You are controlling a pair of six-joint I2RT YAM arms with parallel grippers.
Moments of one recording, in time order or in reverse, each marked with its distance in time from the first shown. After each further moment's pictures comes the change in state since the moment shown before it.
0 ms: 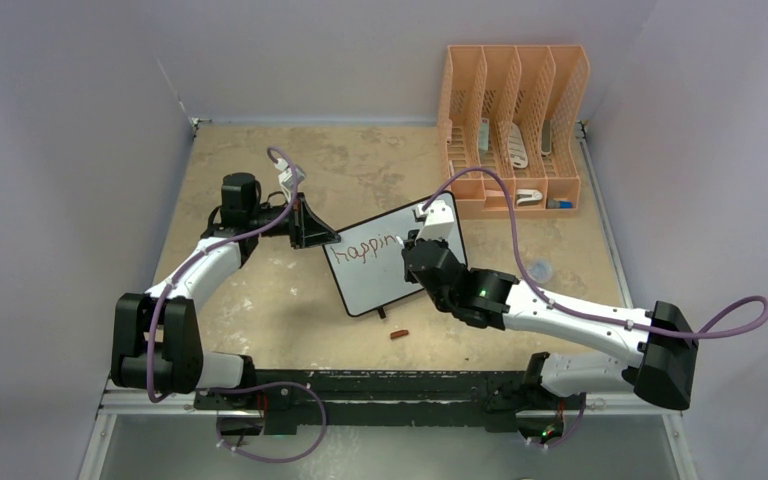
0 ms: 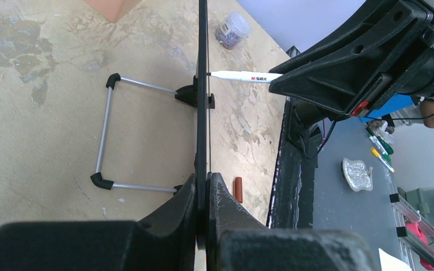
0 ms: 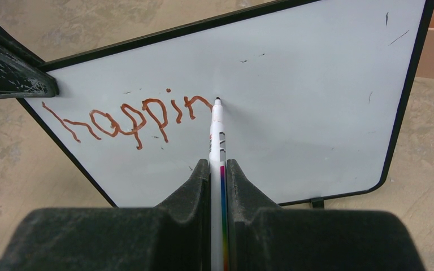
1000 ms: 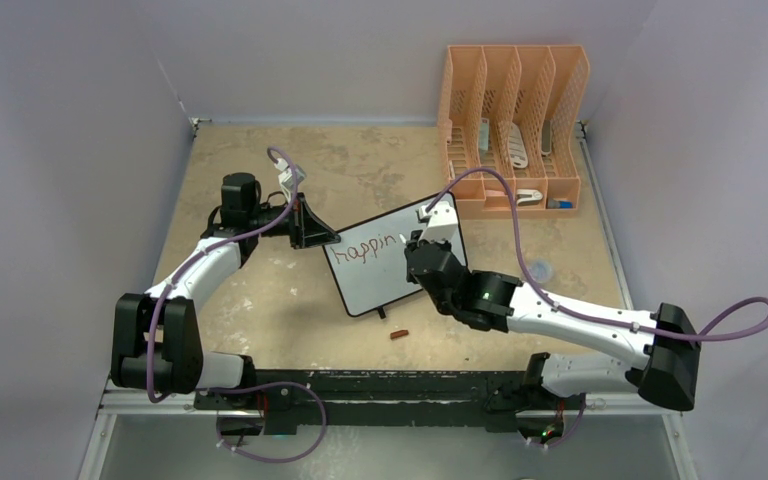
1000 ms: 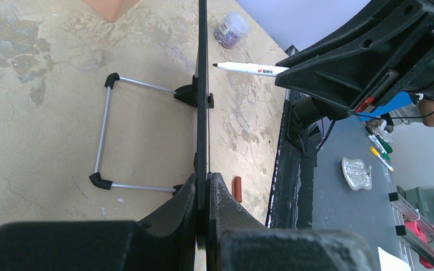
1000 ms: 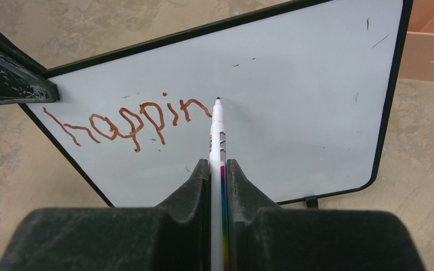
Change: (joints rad) left arm 0.000 -0.001 0.000 0.000 0.003 0.000; right arm 0.026 -0.026 0.002 -0.019 0.054 0.010
